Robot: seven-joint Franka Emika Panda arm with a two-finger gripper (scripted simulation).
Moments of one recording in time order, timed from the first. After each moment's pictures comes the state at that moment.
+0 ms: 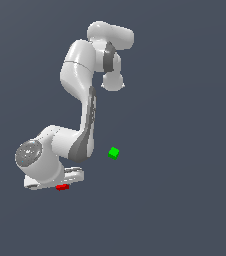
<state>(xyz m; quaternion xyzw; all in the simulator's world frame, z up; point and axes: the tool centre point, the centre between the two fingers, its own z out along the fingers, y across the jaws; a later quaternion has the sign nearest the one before) 0.142 -0.217 0.020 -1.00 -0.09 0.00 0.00</state>
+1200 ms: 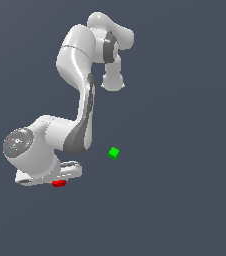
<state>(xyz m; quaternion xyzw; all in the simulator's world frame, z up) 0.141 -0.216 0.069 -1.00 -0.09 0.00 0.00</state>
